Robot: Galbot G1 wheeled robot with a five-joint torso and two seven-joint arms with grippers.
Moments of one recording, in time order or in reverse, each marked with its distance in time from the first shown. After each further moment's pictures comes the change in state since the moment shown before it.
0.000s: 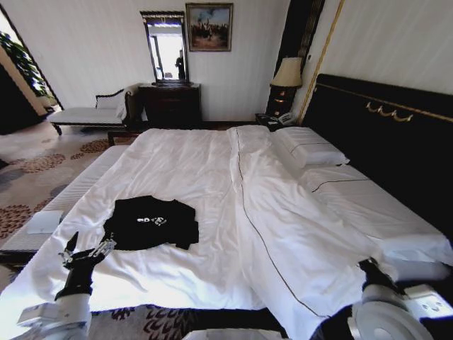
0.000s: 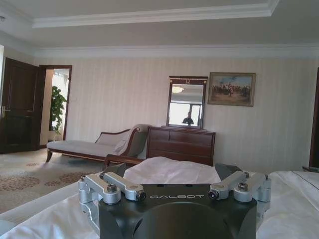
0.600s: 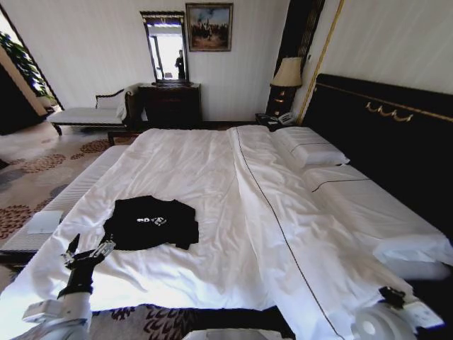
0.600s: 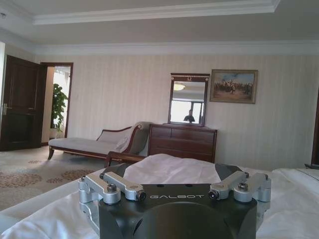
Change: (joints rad) left arm -0.011 0.024 -0.008 0.035 -0.019 -0.007 0.000; right arm 0.093 -0.011 -0.036 -0.494 -0.113 0.090 -0.094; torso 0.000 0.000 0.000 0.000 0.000
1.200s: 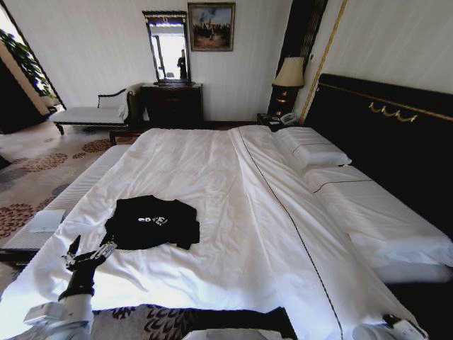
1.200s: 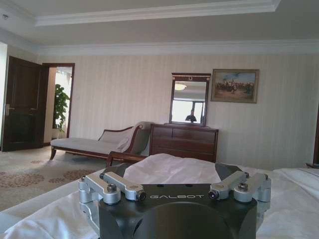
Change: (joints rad) left arm 0.017 -0.042 0.015 -0.030 0.040 0.002 0.000; right arm 0.029 -0.030 -0.023 -0.205 -0.082 0.080 -0.024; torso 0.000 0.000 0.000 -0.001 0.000
